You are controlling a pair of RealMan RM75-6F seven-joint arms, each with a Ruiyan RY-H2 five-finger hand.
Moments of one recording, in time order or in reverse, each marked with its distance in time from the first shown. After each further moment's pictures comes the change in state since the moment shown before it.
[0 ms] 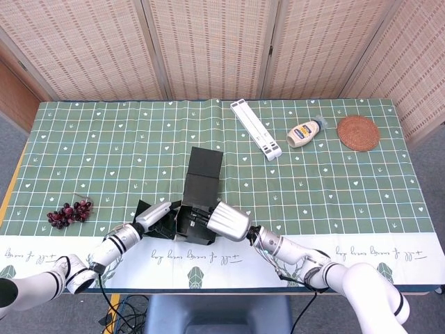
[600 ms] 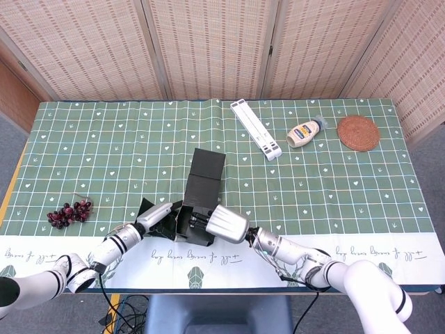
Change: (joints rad) left arm -0.011 -0.004 0.009 0.006 0.001 -0.008 -0.008; right arm 0.020 0.029 -0.022 -0.050 -0.005 -0.063 -0.014
